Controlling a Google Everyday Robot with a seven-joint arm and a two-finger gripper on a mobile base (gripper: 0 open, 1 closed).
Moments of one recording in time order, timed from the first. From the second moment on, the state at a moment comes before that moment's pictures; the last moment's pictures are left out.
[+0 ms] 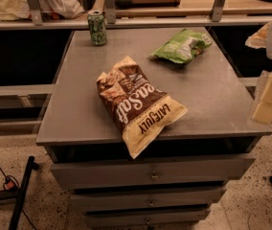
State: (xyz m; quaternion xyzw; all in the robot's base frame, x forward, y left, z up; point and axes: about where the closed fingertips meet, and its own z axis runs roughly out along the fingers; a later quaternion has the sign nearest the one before) arm 0.438 -0.217 0.977 -0.60 0.78 -0.04 0.16
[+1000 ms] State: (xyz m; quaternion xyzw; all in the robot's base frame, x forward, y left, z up) arm 0.503 -0.169 0.982 -0.63 0.75 0.00 0.21
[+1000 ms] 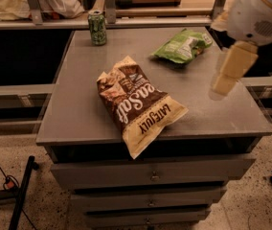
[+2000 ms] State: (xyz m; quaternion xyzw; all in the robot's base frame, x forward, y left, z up) arm 0.634 -0.060 0.975 -0.57 0.72 0.05 0.38
